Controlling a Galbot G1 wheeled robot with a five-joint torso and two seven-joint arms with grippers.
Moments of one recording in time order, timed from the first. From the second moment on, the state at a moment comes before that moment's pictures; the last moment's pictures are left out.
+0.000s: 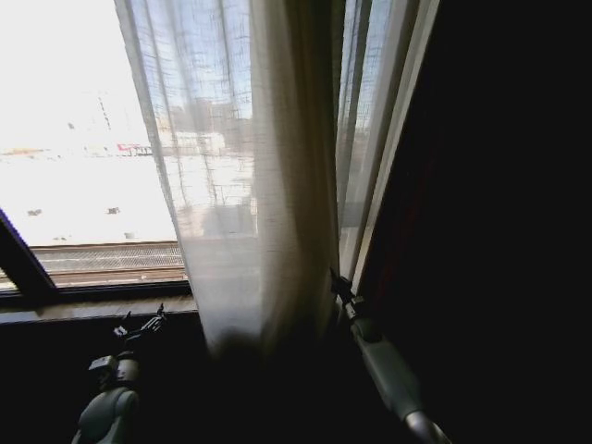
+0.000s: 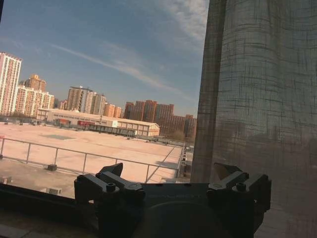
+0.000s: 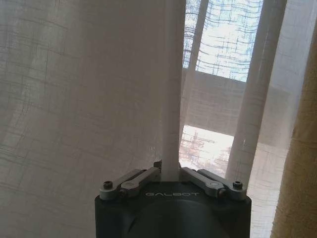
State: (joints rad) left arm 1.33 -1.20 -0.81 -1.70 -0.54 -0.12 -0.01; right arm -0.65 1.31 0.33 1.00 0.06 0.30 -0.05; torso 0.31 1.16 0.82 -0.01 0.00
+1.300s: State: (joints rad) left arm 1.33 -1.20 -0.81 -1.70 -0.54 -0.12 -0.01; right arm -0.80 1.20 0.33 1.24 0.17 0.15 -0.01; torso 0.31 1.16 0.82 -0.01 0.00
